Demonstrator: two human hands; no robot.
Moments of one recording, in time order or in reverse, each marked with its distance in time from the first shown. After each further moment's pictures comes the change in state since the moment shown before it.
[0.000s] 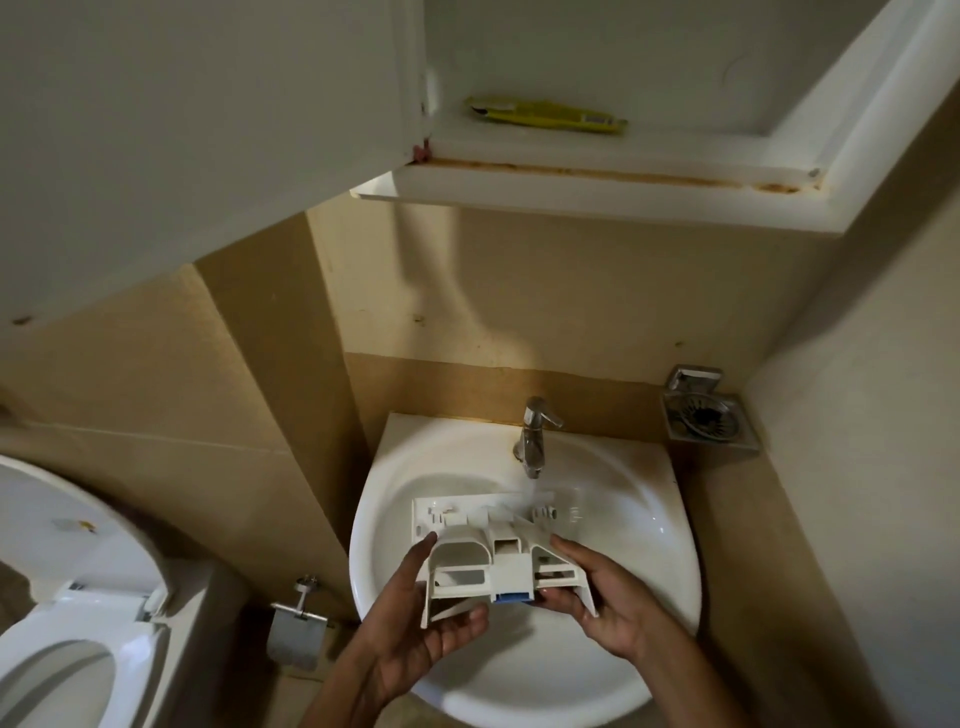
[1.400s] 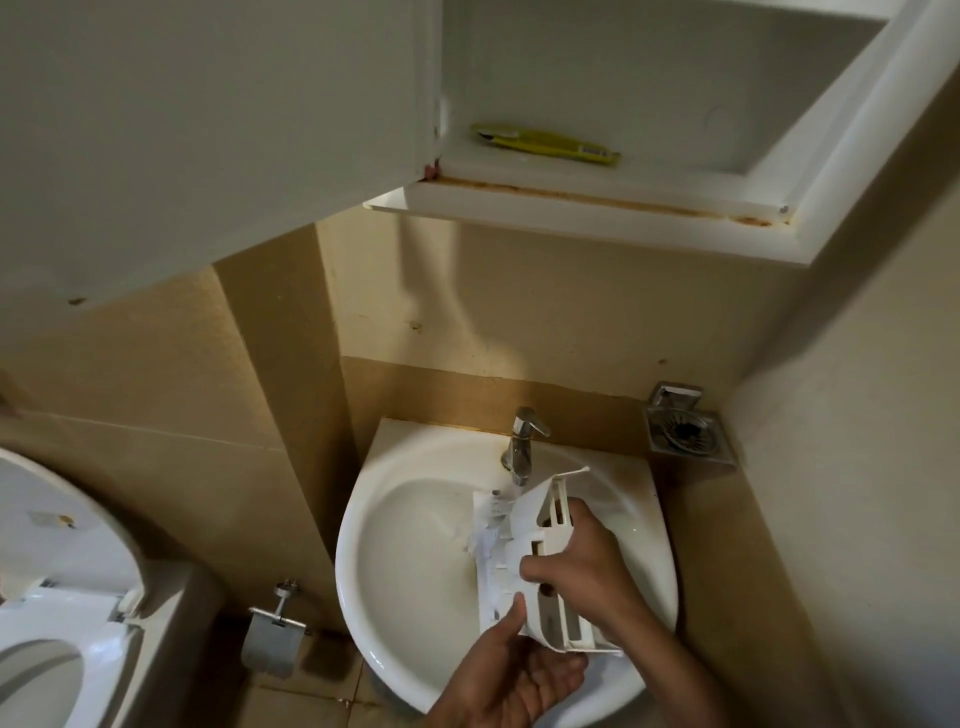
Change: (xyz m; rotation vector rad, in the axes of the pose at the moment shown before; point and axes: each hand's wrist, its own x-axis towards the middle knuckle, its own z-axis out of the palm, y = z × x) left_hand 0.016 -0.085 0.052 -0.082 -0.101 -0.182; right_hand -0.038 -0.010 0.030 -1.066 0.332 -0.650
